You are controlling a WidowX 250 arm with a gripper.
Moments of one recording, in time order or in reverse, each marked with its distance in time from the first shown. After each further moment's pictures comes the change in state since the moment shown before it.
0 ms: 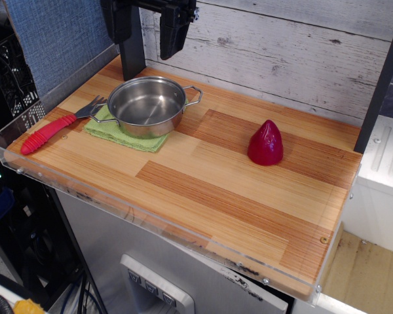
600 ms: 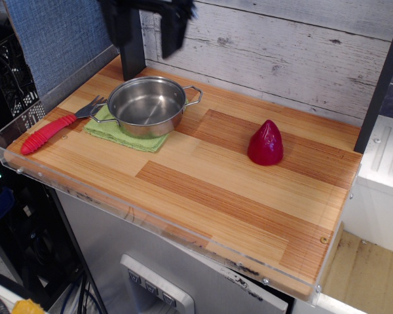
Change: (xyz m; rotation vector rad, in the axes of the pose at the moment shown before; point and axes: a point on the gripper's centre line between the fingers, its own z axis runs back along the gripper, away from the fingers) arm 0.004 0.020 -0.003 -0.059 -0.020 0.080
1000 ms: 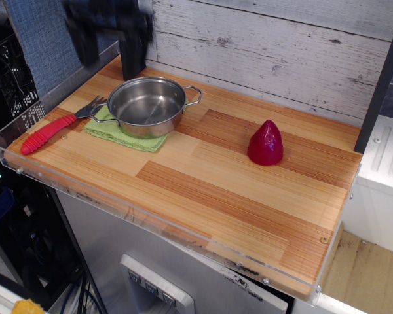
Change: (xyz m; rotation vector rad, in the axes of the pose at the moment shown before) arm 0.018 0.041 -0.069 0.034 0.032 0.091
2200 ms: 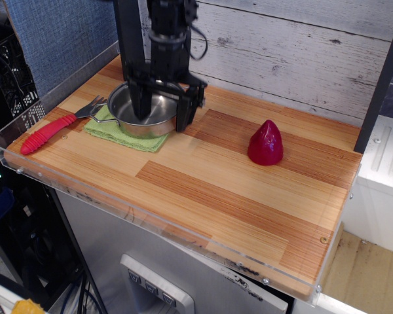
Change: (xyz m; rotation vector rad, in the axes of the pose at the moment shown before) arm 0.012 -0.049 -0.062 0.017 0.086 -0.110
